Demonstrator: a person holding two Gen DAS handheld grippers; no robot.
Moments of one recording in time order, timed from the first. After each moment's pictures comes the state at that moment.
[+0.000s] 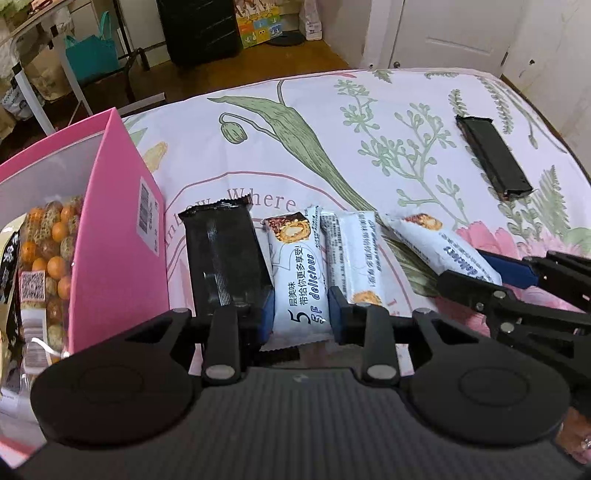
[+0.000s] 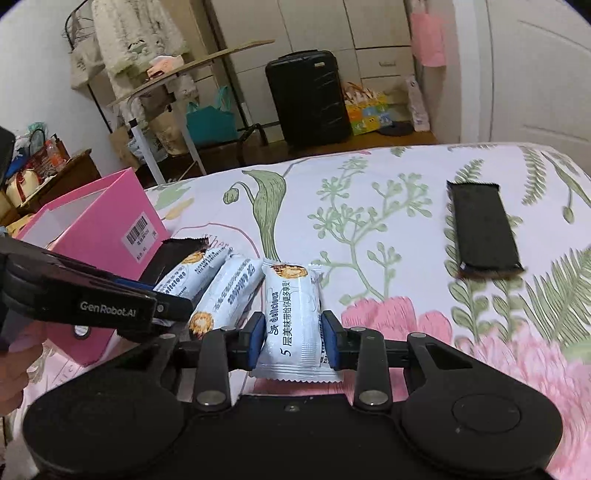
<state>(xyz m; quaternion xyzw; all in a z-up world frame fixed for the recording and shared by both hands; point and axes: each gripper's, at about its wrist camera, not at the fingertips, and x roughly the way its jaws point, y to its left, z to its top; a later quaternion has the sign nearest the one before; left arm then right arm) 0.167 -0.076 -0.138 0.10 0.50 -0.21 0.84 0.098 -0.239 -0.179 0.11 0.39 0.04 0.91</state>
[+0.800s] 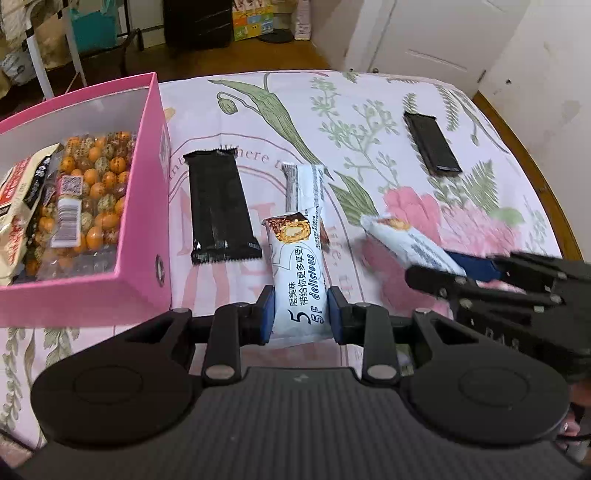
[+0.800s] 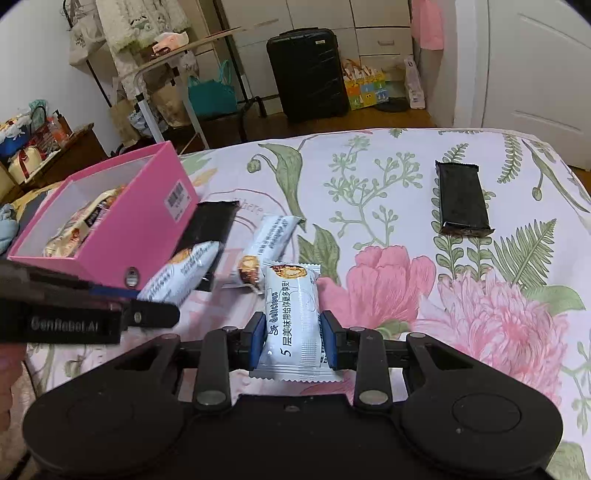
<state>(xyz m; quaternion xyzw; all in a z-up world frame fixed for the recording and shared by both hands) 0.085 -0.034 -0.092 0.04 0.51 -0.24 0.82 0.044 -0.214 -0.132 0.10 0.43 0.04 0.89</state>
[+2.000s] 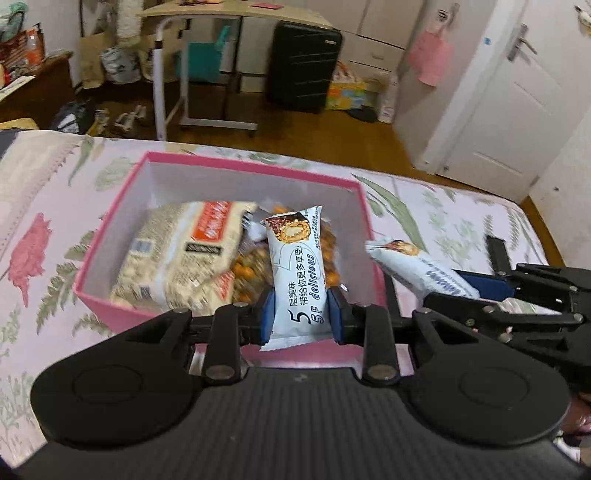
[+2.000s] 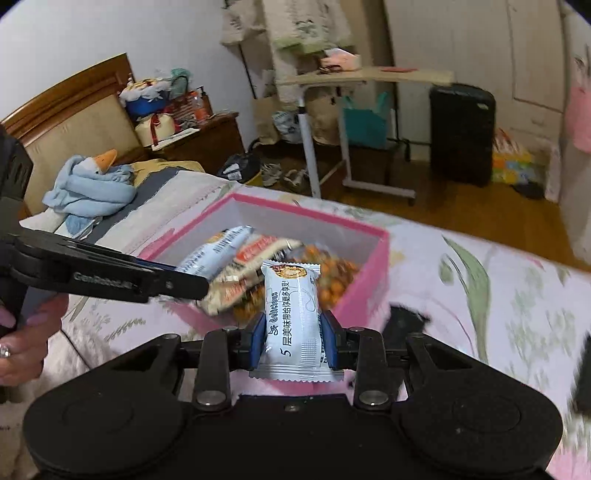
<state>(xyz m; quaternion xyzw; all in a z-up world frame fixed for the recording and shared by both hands) 0.117 0.148 -0.014 -0.05 0.44 -0.12 0.89 0.112 -0.069 -0.043 0.01 0.37 0.25 0.89</state>
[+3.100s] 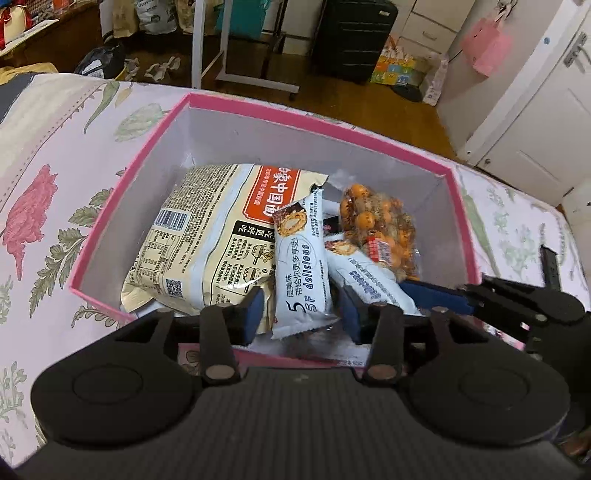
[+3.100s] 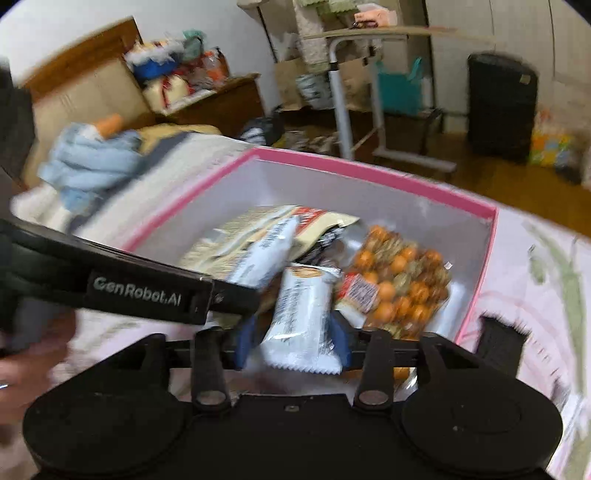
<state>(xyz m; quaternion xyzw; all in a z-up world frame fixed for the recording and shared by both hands) 0.170 0.186 -0.078 -0.09 0.49 -0.08 0.86 0.168 -0.003 -0.103 0.03 0.42 0.30 0.86</state>
